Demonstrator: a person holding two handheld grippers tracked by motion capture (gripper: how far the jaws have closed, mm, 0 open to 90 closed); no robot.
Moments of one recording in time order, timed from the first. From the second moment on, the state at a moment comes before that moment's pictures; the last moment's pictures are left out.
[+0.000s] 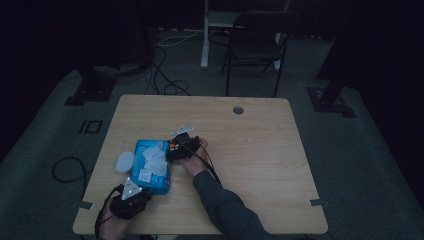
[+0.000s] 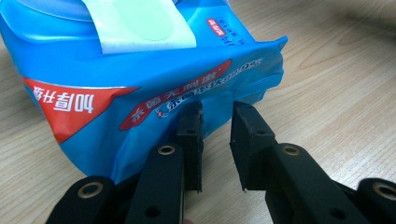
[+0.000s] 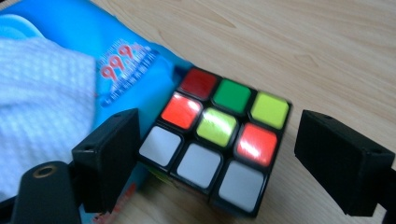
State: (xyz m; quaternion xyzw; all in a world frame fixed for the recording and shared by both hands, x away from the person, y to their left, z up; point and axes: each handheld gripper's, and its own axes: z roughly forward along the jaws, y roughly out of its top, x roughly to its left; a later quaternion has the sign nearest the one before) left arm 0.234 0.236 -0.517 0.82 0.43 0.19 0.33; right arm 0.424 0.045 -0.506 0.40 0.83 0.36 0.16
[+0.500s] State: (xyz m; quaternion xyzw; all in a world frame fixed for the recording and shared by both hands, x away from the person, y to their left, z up) left arm 0.244 0.249 -0.516 0.80 0.46 0.21 0.33; right arm 0.440 0.028 -0.516 0.37 0.85 0.35 0.15
